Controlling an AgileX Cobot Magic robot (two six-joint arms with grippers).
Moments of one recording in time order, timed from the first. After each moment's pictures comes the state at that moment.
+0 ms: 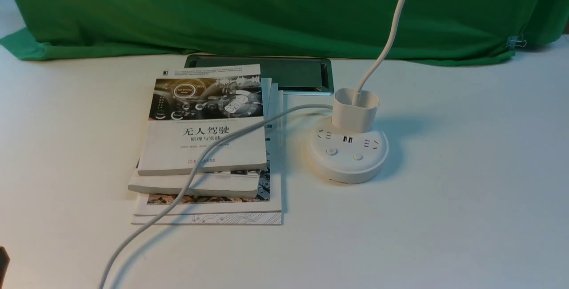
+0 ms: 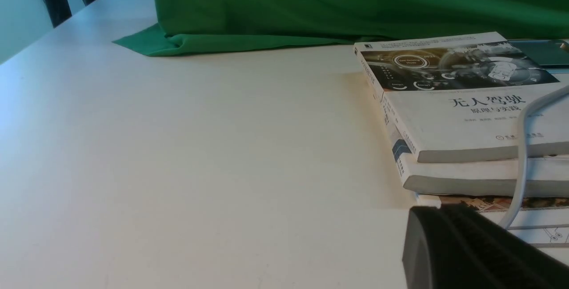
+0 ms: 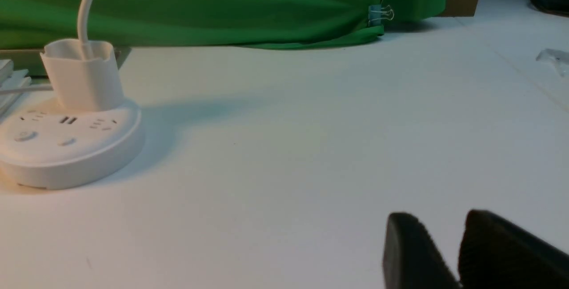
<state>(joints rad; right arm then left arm) -0.02 0.00 0.01 -0.04 0.23 0.07 0.01 0.00 0.01 -0.05 0.22 0.08</state>
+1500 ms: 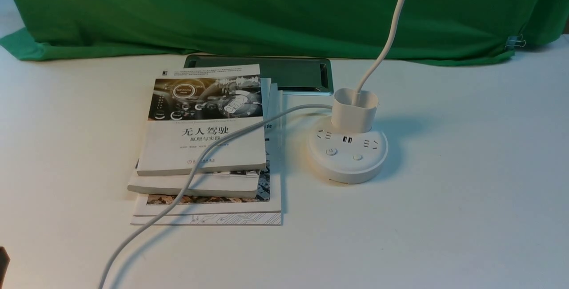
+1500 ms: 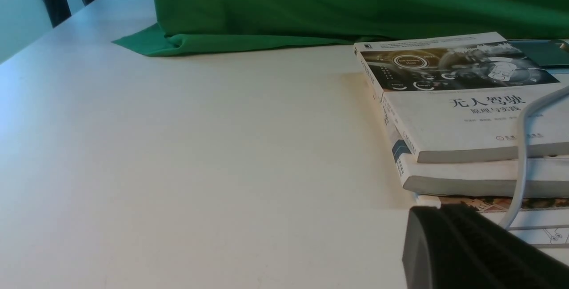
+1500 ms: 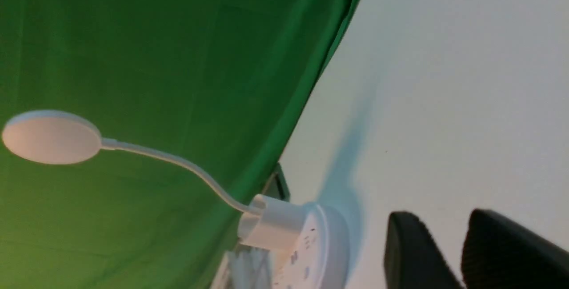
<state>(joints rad) -0.02 0.00 0.01 0.19 0.21 0.96 0.01 0.00 0.01 -0.05 0.22 0.08</state>
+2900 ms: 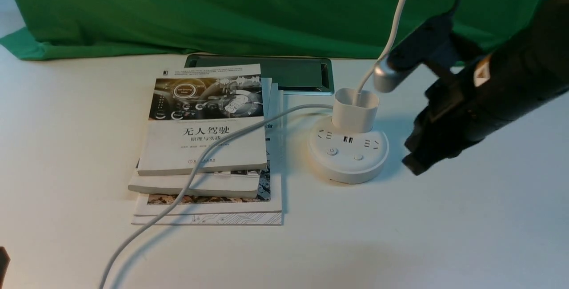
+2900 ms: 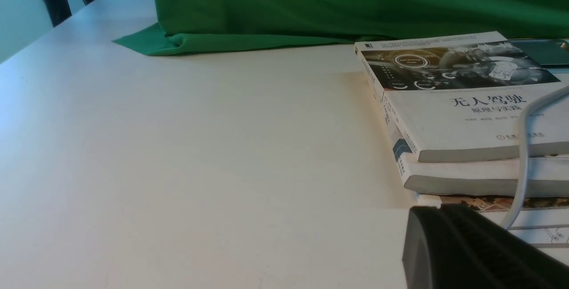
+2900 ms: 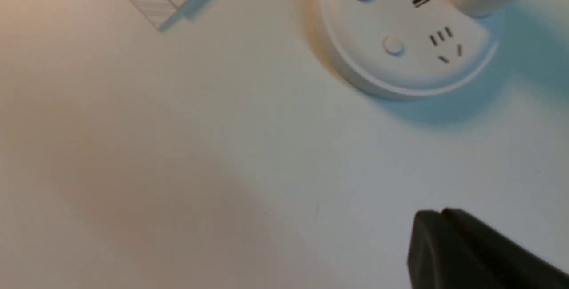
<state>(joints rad) 0.53 1.55 -1.27 0.05 0.90 -0.36 0.01 0.00 0.01 -0.05 0.22 0.08</state>
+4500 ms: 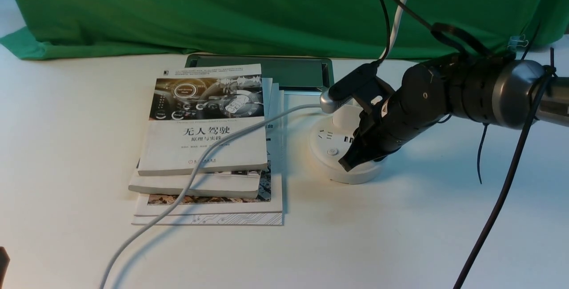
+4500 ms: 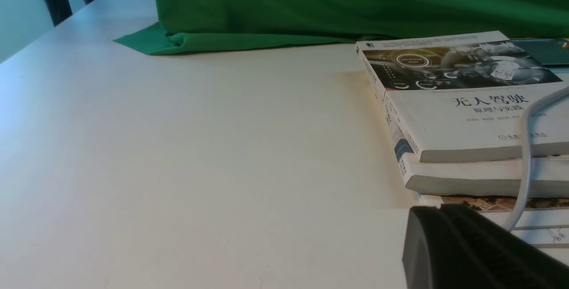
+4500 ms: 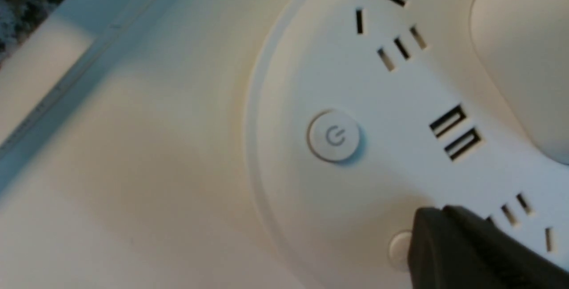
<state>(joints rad) 0.49 2.00 -1.36 0.05 0.52 -0.31 0.01 0.00 0.01 -0.05 0.22 0.08</state>
